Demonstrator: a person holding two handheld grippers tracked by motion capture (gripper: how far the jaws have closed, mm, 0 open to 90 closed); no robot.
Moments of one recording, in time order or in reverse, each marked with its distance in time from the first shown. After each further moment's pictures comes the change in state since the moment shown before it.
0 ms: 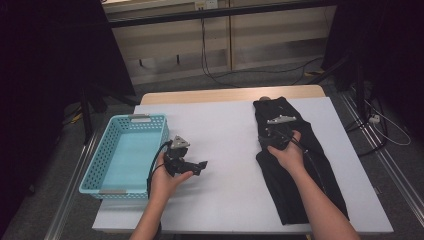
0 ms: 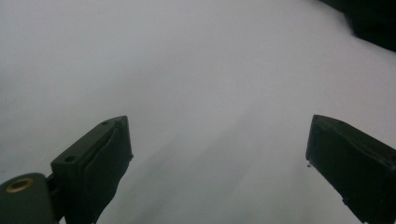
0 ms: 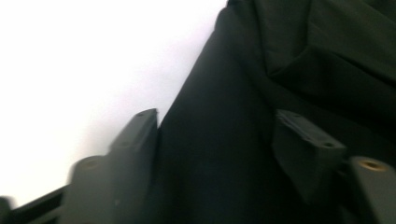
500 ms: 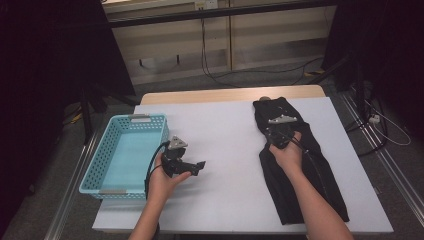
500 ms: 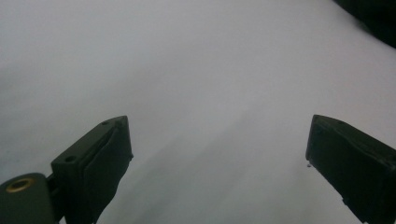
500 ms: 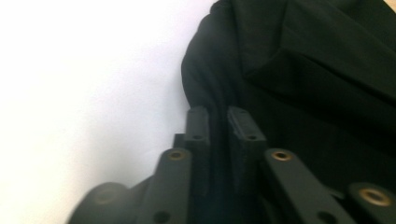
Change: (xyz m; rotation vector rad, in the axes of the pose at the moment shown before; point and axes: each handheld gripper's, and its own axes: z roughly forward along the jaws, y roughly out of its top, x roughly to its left) left arm 0.003 -0.004 -0.004 -0.007 0.003 -0.016; right arm -0.002 0.000 -0.001 -0.018 -0.054 0.021
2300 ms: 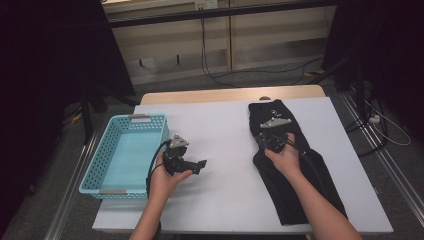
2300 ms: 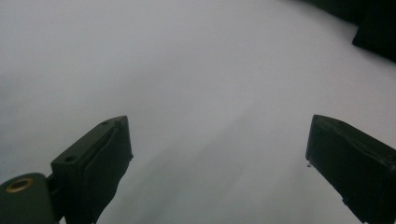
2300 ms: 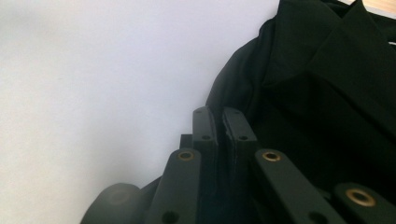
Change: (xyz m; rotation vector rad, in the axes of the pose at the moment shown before) left arm -0.002 0.005 0.004 -0.006 0.000 0.002; right arm 0.024 0.003 -0.012 -0.017 0.192 -0.101
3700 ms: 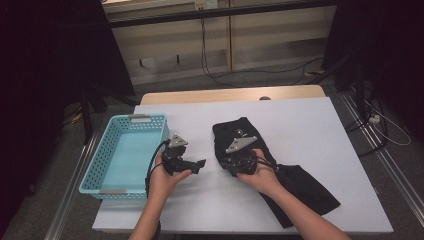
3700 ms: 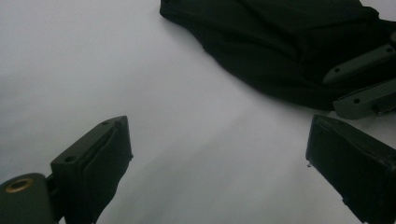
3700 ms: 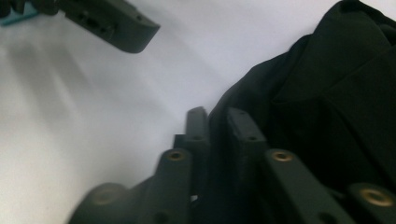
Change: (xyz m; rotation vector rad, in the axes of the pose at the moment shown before) left arm 0.002 0.000 -0.003 -0.004 0.006 -0.005; right arm 0.102 0.005 -0.005 0.021 0.345 -0.203
